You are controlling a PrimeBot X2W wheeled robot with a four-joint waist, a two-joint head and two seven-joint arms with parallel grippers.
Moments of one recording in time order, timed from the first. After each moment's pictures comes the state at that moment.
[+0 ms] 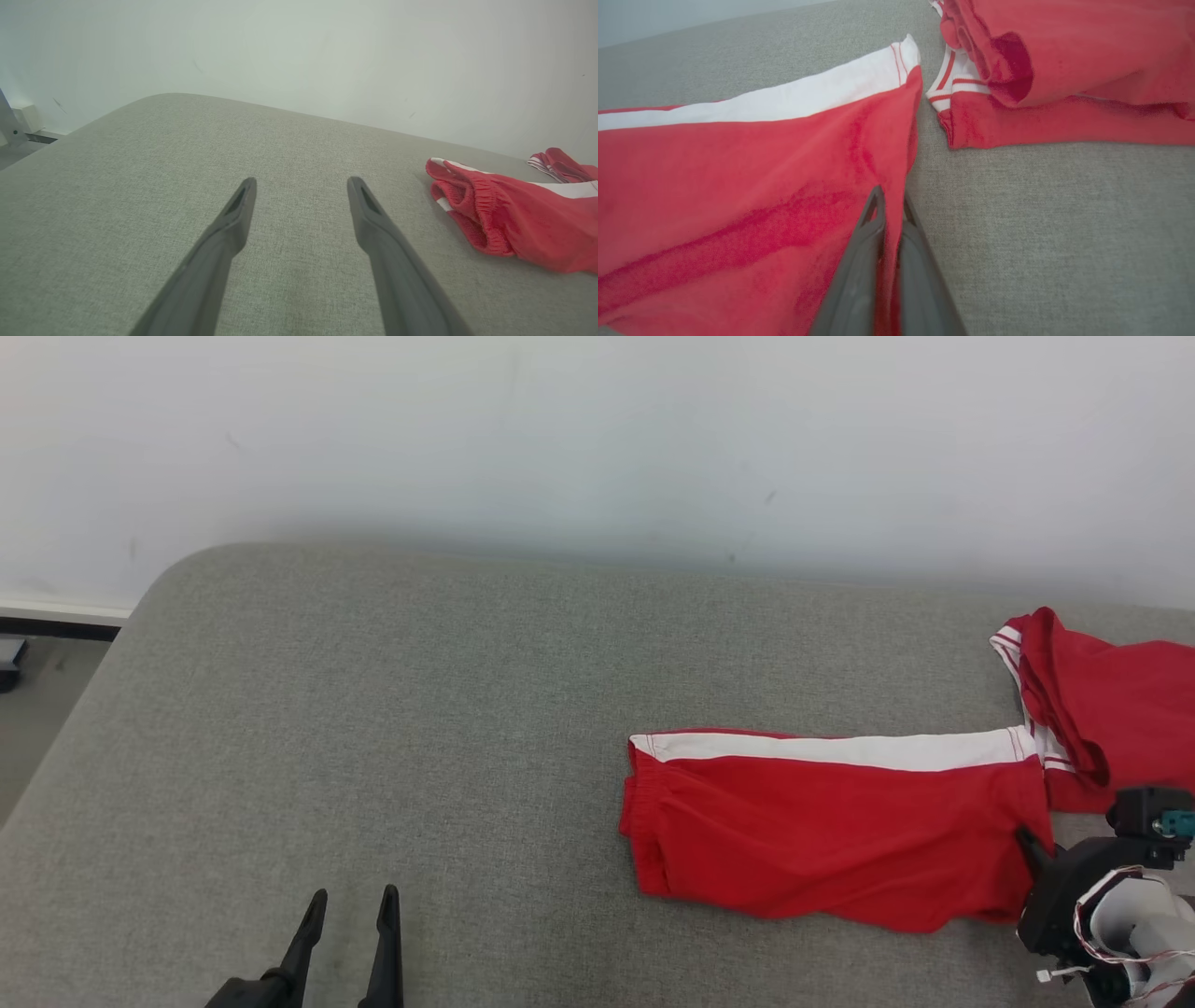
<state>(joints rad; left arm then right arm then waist) -0.02 0.05 -0.06 0.29 -0.24 -0.13 -0.26 -0.58 -0.56 0.80 1.06 1.12 0.13 -0.10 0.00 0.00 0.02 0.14</state>
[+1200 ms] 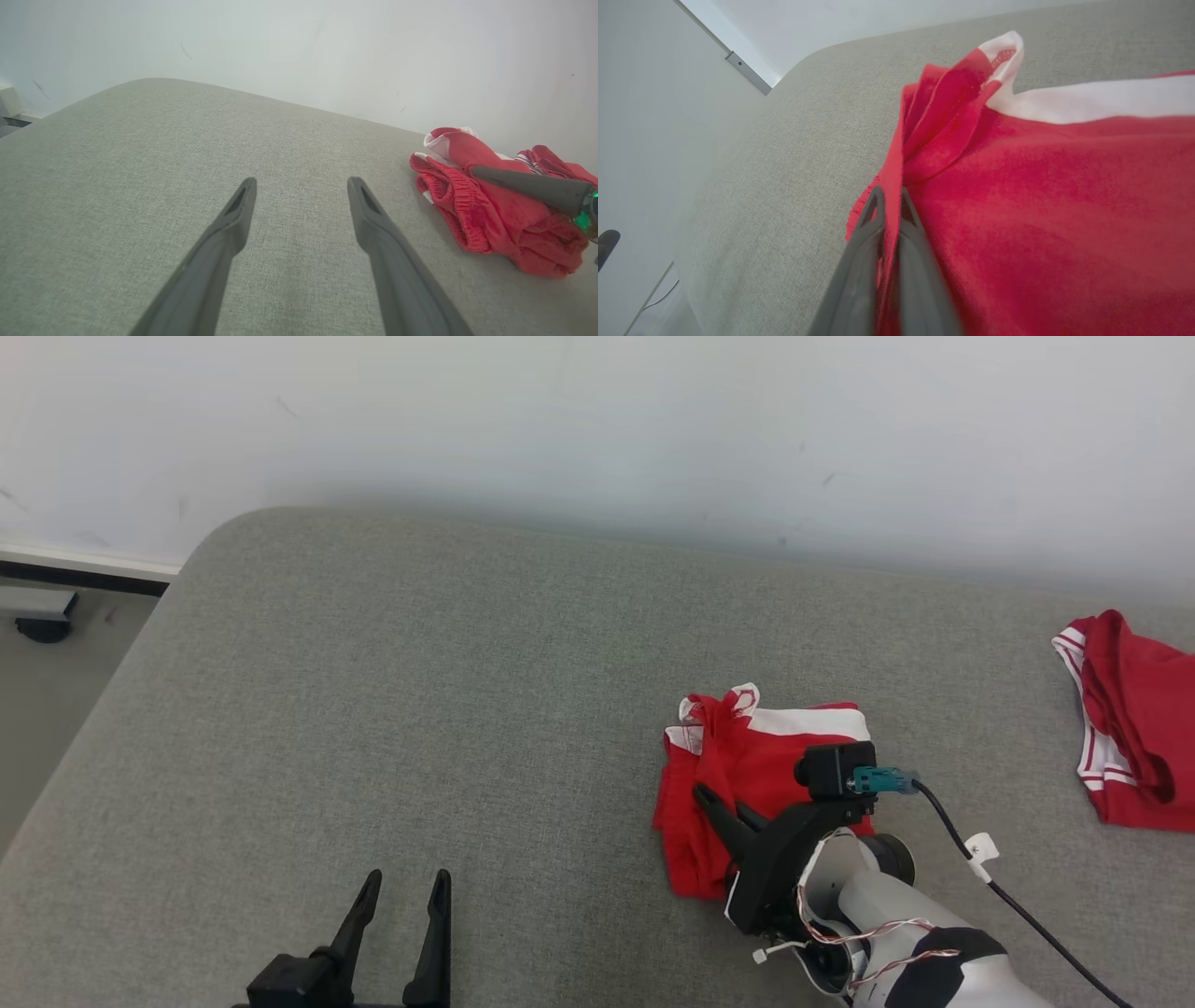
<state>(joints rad) -0.06 0.05 -0.15 0.31 -0.29 -0.13 -0.26 -0.66 -0.20 0.85 0.87 1.04 0.13 -0.07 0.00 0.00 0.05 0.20</state>
